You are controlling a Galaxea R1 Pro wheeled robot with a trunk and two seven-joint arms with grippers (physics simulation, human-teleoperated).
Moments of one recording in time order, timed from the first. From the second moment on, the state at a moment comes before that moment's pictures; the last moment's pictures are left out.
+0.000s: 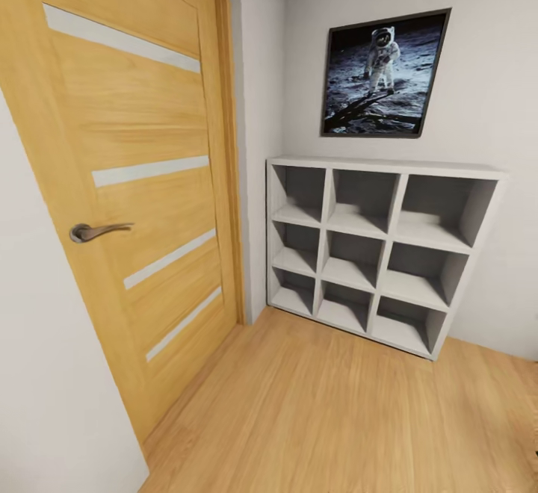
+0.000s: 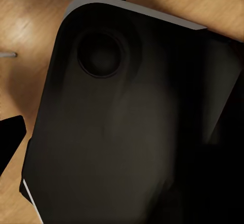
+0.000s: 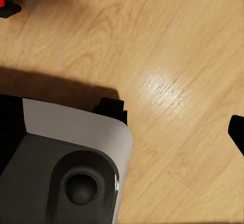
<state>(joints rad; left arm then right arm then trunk) 0.00 -0.02 0.04 -0.04 0.29 -0.06 -0.01 -0.26 -0.10 -0.02 0.03 0.20 -0.03 0.14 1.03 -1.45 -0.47</state>
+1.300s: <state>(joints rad) 0.00 -0.02 0.04 -0.04 0.29 -0.06 -0.01 -0.26 -0.10 -0.02 0.03 0.20 -0.03 0.14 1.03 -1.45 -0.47</state>
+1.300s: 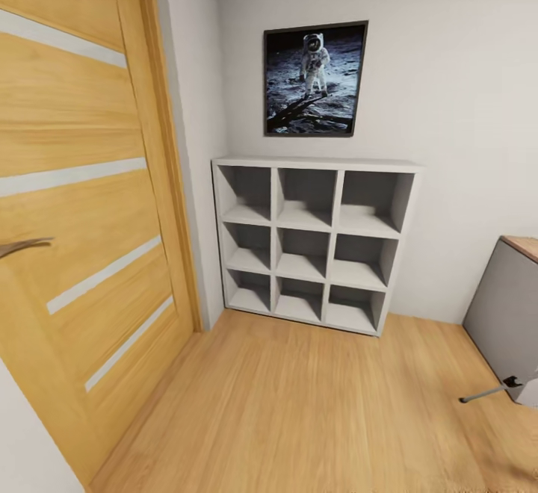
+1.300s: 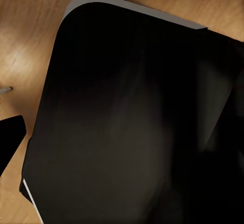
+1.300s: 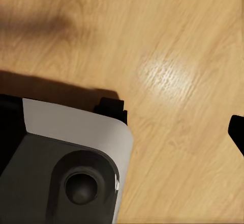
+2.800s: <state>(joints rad) 0.00 -0.02 0.04 -0.04 0.29 -0.06 -0.01 -0.26 -0.10 -0.02 0.03 0.20 -0.03 0.14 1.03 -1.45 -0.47</state>
